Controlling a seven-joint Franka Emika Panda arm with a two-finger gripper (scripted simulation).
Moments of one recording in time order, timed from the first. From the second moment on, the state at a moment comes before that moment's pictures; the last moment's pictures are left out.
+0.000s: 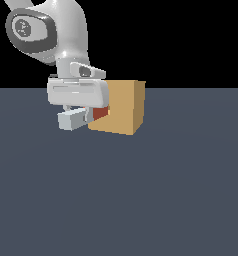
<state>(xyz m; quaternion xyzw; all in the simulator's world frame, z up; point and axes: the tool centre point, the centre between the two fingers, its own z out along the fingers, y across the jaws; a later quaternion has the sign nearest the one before) -0.126 0.092 0.104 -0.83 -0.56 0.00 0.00</state>
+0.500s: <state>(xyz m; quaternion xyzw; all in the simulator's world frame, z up) -0.123 0.099 0.103 -0.83 -0.56 0.00 0.00</state>
